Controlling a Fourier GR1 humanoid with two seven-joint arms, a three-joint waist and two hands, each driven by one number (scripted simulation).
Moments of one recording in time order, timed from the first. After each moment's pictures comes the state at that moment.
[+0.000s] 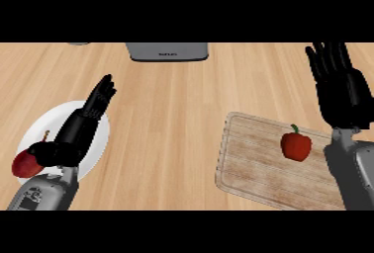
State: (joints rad) left arm -0.20 0.32 -0.20 -1.60 0.12 0.08 -0.01; right arm -0.40 -0.33 0.02 -1.55 -0.36 -0.20 0.04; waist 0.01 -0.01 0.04
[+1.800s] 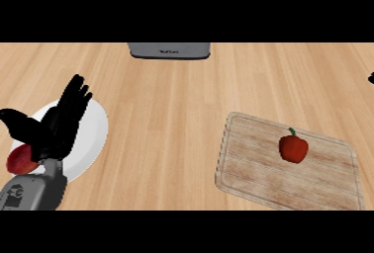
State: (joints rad) left arm -0.19 0.27 -0.03 -1.56 0.21 0.17 0.21; right arm -0.06 -1.00 -0.02 -1.87 0.18 0.23 0.20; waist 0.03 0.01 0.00
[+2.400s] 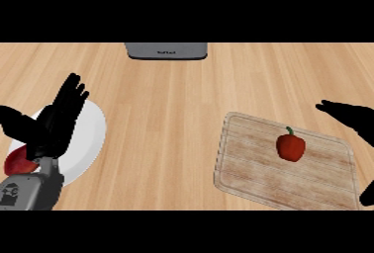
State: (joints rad) left arm -0.20 0.27 0.01 -1.56 0.21 0.14 0.23; right arm -0.21 -0.96 0.22 -1.91 0.24 0.54 0.48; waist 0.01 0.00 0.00
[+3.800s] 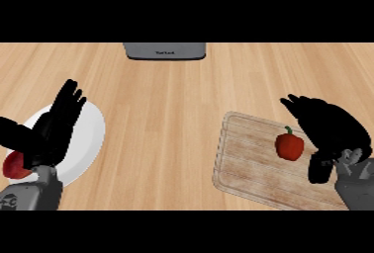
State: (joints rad) left arm -0.14 0.21 0.06 -1.61 0.16 0.10 0.23; right arm -0.36 -0.56 0.32 -1.79 0.71 0.75 0.65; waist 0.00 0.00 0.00
